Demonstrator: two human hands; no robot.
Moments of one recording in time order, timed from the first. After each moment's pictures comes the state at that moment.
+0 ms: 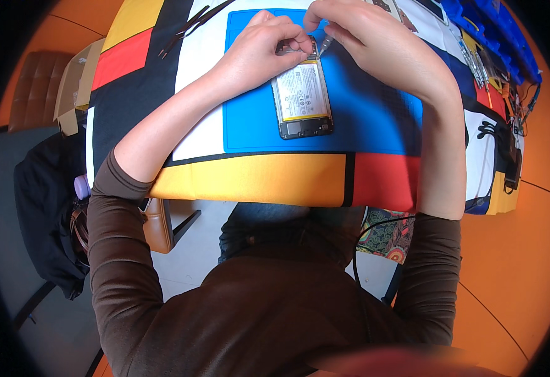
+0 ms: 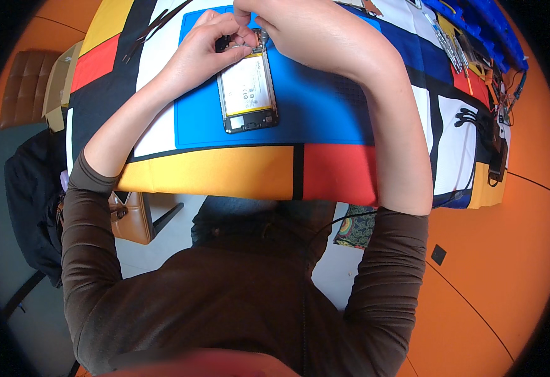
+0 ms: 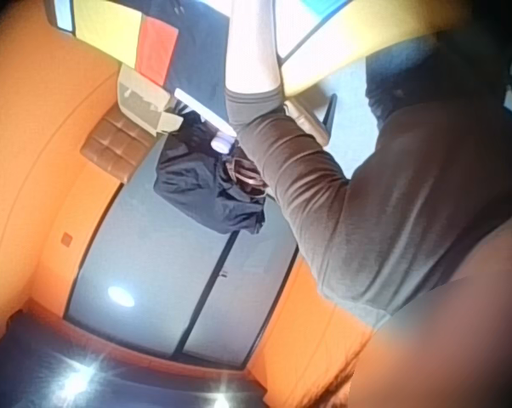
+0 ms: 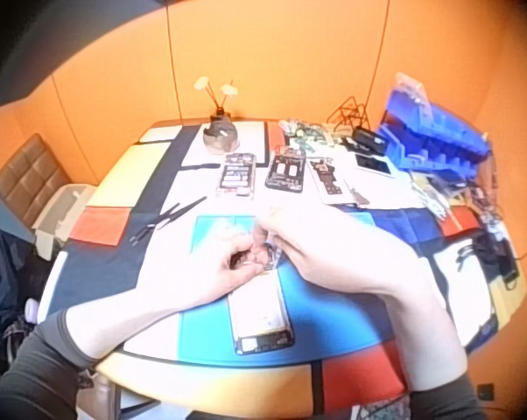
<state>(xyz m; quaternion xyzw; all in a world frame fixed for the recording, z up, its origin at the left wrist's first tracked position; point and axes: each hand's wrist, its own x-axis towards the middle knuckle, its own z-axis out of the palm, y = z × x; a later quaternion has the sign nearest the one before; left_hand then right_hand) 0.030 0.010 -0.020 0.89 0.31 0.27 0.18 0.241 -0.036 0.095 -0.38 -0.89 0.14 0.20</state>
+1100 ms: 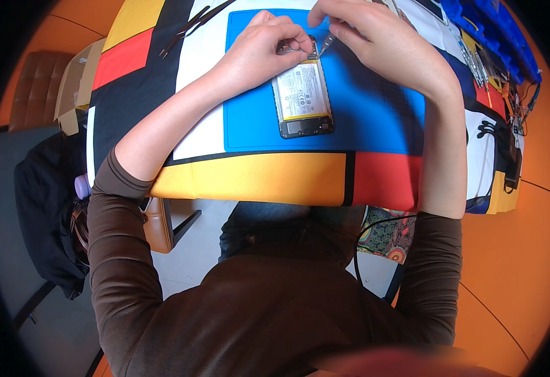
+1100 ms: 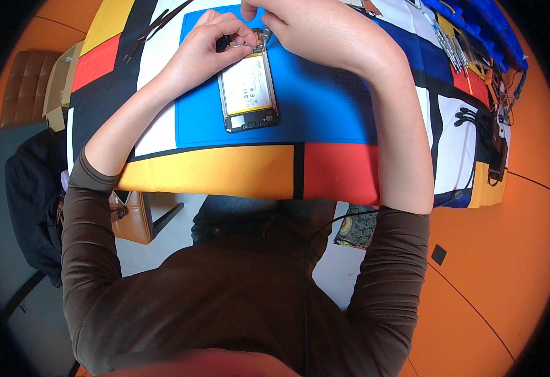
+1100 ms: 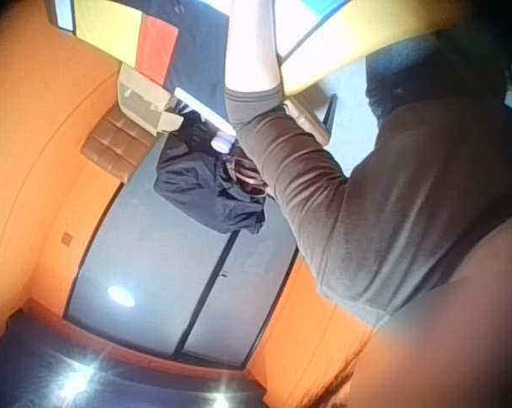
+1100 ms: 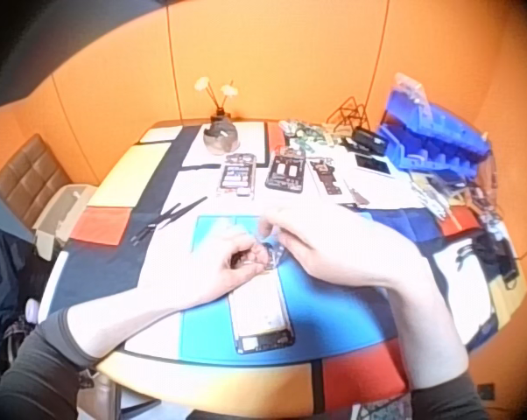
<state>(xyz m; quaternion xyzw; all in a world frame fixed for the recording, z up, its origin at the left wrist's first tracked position) 0.031 0.010 -0.019 0.89 0.32 0.26 0.18 0.247 -0.037 0.094 -0.41 -0.88 0.14 0.19</state>
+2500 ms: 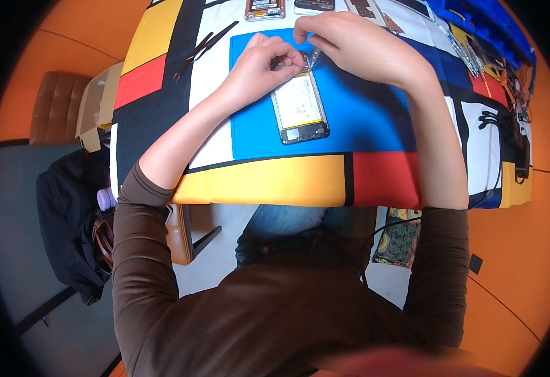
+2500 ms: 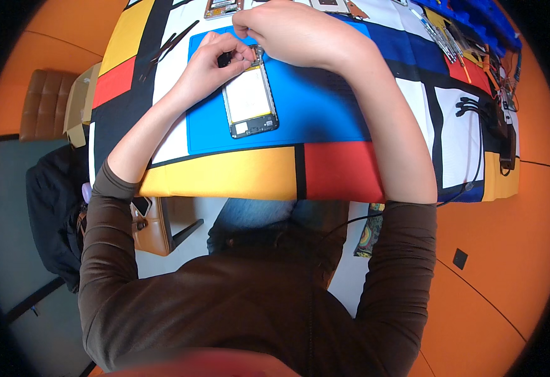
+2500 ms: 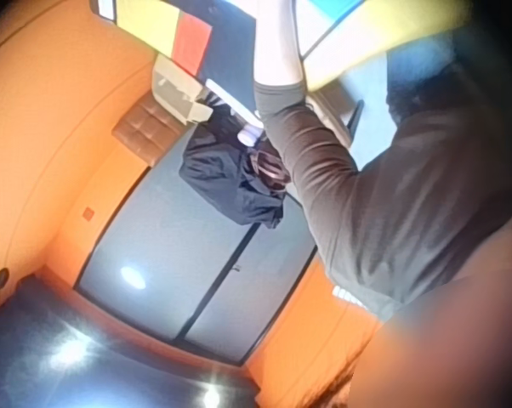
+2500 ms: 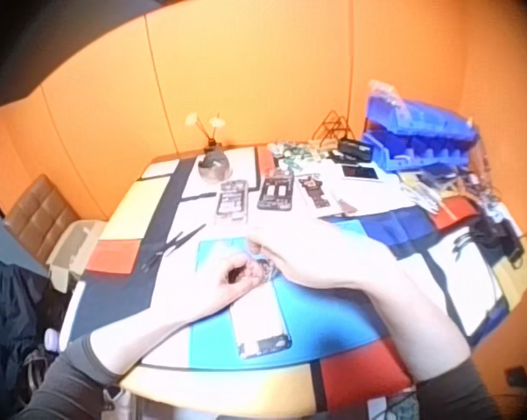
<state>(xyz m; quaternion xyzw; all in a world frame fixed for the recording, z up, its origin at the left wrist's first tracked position) 0.030 0.012 -0.015 0.90 0.30 0.26 0.20 0.256 -0.020 0.060 -0.43 -0.88 0.07 0.19</state>
